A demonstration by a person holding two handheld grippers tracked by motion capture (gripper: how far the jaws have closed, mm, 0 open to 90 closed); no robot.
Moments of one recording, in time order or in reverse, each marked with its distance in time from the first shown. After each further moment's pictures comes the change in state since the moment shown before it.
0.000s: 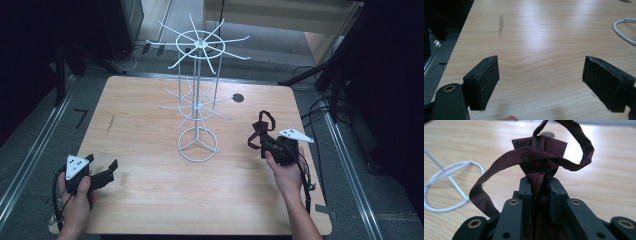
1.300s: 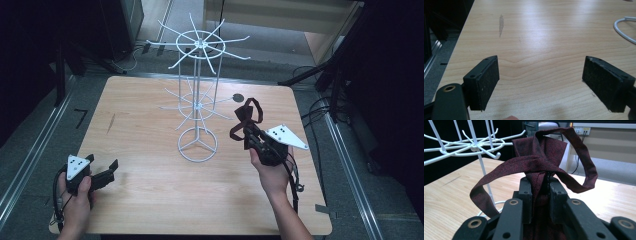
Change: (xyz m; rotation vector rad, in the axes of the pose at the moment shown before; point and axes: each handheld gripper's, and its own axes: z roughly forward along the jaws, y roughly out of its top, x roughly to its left) left arm -0.001 0.000 0.000 0.004 0.004 0.009; right arm 0.071 0.033 -0.037 -0.289 0.109 -0.104
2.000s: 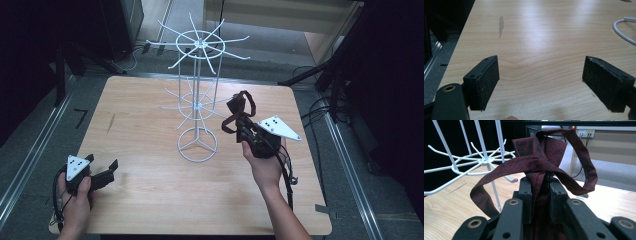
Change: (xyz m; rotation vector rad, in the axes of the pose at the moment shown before) left arm 0.000 0.000 -0.001 -0.009 0.000 0.003; right arm 0.016 0.021 0.013 -0.013 0.020 0.014
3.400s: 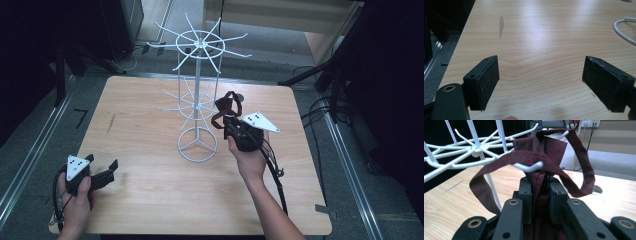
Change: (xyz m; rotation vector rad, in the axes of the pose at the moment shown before) left arm 0.000 0.000 0.000 -0.002 0.004 -0.002; right arm 0.010 -0.016 0.045 0.047 0.000 0.030
